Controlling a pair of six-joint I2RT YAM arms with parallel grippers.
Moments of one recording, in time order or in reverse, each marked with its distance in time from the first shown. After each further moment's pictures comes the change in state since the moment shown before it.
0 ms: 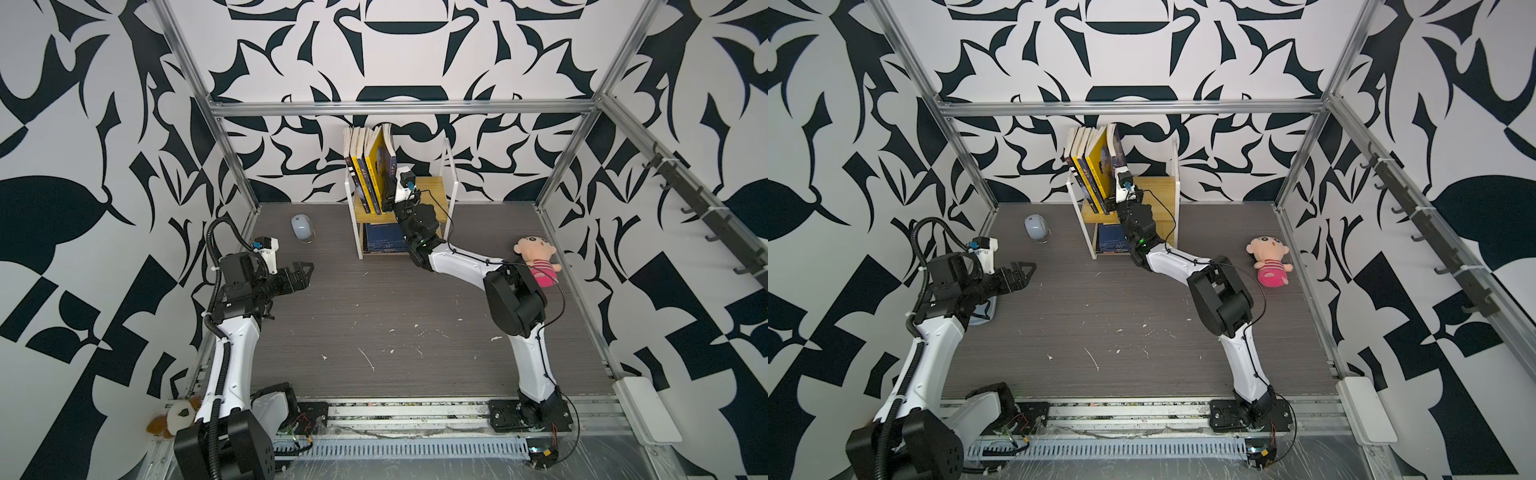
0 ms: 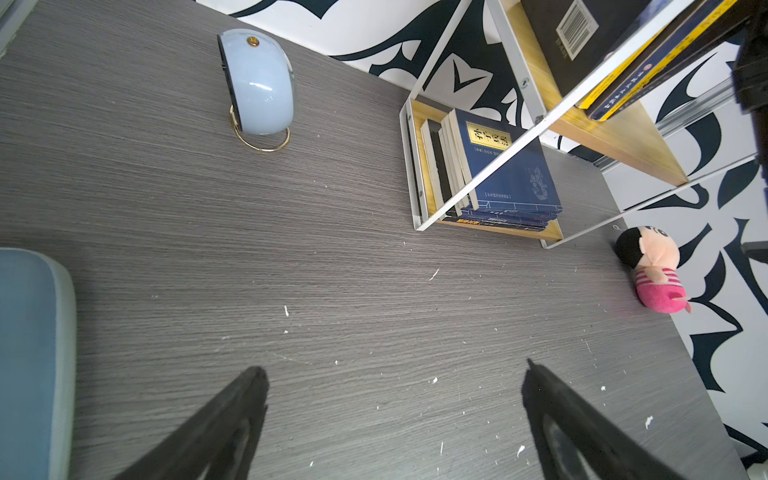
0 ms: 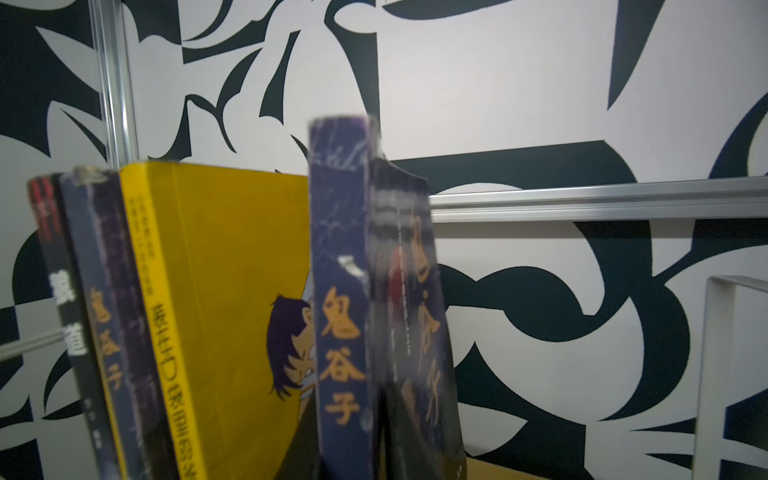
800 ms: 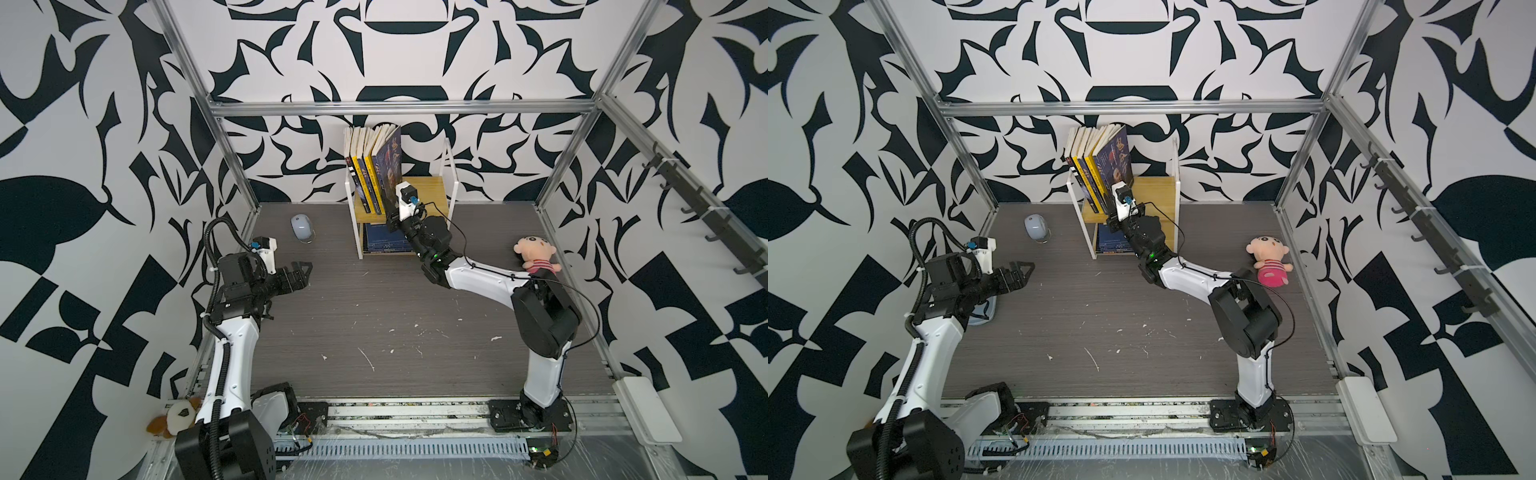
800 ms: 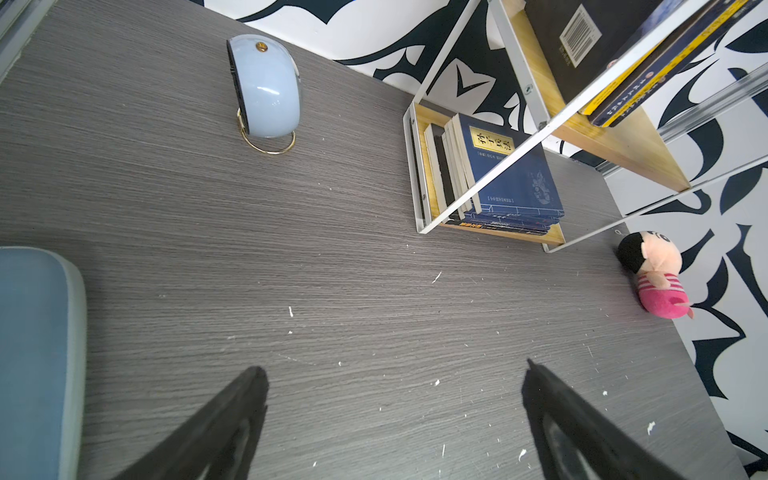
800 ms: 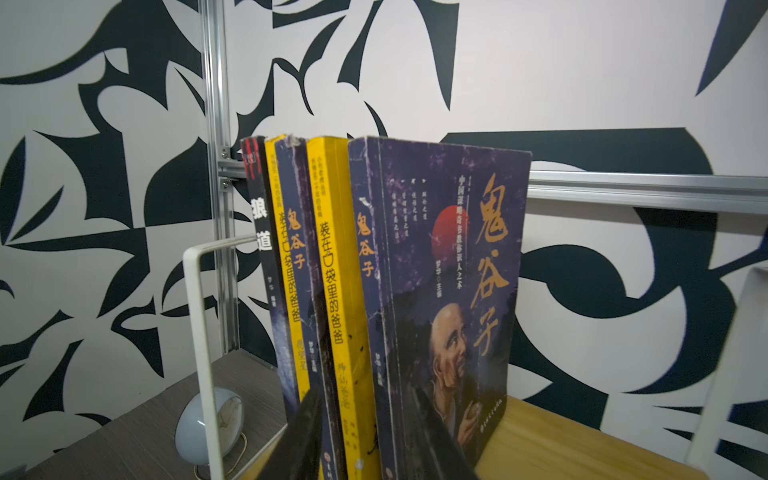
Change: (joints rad) left arm 0.011 -0.002 0.000 0.002 0.000 -0.003; right arm 0.021 -0.272 -0.300 -0.089 -0.097 -0.047
